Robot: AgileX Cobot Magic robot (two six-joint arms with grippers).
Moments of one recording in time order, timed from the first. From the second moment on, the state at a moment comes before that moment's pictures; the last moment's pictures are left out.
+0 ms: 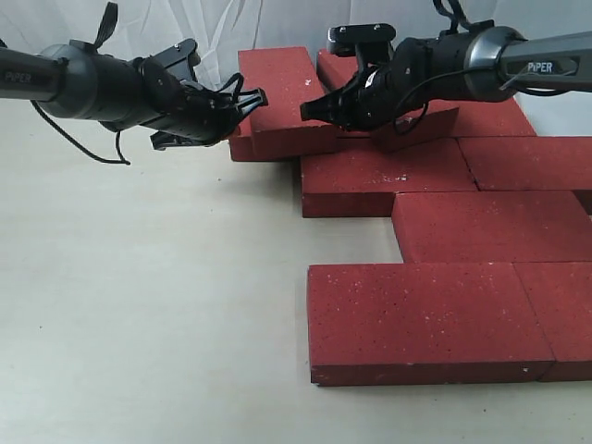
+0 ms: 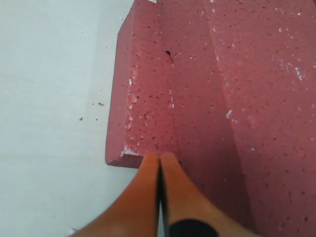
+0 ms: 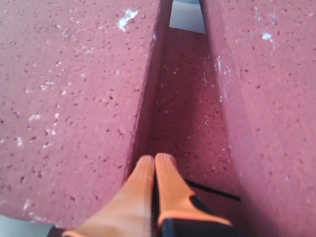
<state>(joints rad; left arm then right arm) -0.38 2.17 -1.45 -0.59 0.12 -0.07 0.37 2.20 -1.59 0.17 0.27 -0.05</state>
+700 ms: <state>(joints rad) -0.39 2.15 -1.45 -0.58 0.19 -0.07 0.39 2.21 -1.64 0.23 0.42 -0.05</state>
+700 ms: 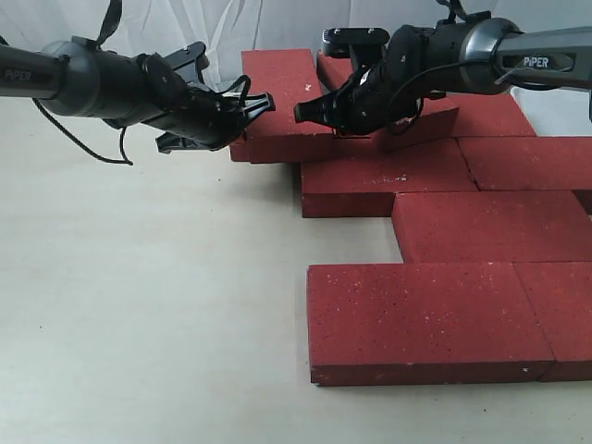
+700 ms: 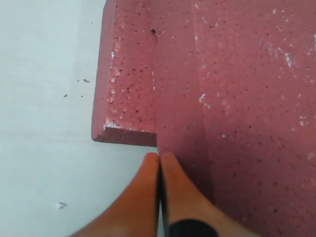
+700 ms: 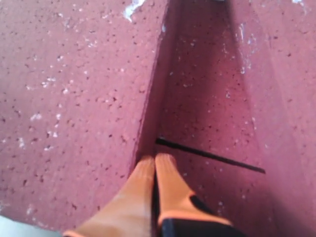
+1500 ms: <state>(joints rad) -0.31 1.79 -1.11 -0.31 0.41 -0.07 0.62 2.07 -1.64 0.19 0.71 -0.05</state>
